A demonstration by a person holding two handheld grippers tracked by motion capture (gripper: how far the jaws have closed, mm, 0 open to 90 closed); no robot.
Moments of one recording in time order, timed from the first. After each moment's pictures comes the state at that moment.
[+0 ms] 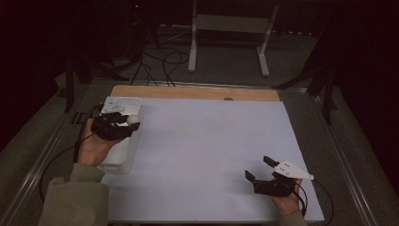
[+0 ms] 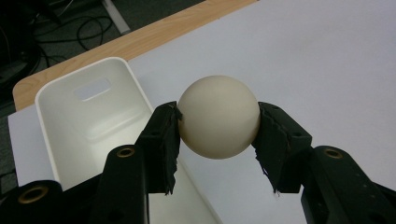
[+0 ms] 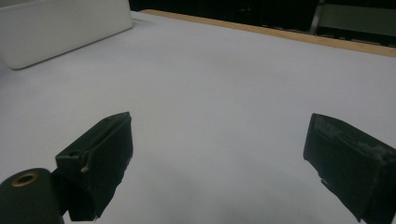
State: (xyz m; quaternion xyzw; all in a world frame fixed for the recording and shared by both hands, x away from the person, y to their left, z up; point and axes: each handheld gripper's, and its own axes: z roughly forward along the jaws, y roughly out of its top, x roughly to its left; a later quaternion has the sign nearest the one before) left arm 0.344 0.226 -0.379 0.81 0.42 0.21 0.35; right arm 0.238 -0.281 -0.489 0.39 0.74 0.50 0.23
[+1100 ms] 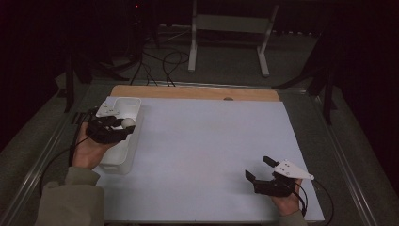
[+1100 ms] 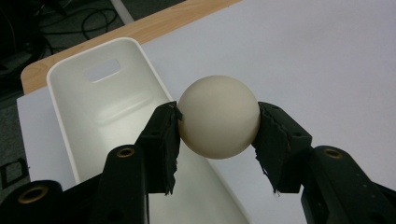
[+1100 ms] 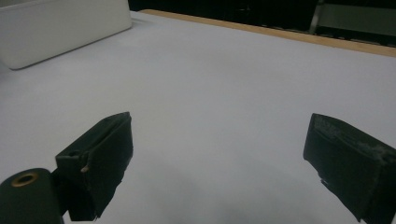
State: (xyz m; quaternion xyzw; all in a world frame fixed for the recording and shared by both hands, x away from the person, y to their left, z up) left arm 0.338 0.240 -0.388 0.81 0.43 0.21 0.34; right arm 0.238 -0.281 -0.489 0.39 0.73 0.50 0.23
